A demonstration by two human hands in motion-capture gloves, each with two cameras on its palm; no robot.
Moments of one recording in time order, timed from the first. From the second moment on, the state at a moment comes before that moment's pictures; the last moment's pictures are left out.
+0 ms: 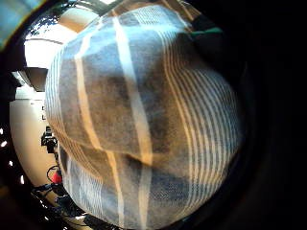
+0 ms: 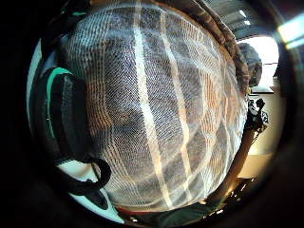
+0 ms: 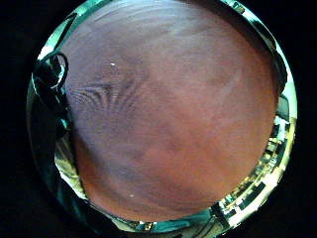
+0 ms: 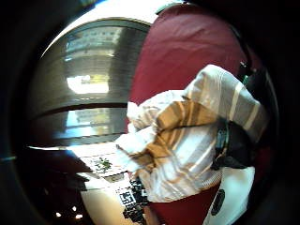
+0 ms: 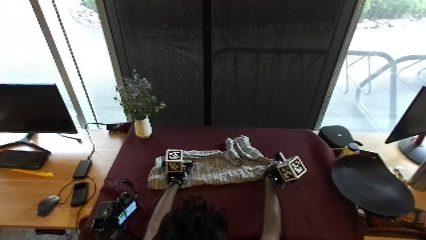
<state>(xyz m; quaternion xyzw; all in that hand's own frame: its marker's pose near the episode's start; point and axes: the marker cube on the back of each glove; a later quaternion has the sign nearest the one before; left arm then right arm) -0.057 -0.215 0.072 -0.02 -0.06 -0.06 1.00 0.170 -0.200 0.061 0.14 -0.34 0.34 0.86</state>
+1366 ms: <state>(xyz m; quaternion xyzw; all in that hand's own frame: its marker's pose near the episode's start) -0.165 -0.166 -0.060 0.09 0.07 -0.16 0.98 -0.283 -0.234 0.064 -0.10 -0.33 -0.34 0.88</state>
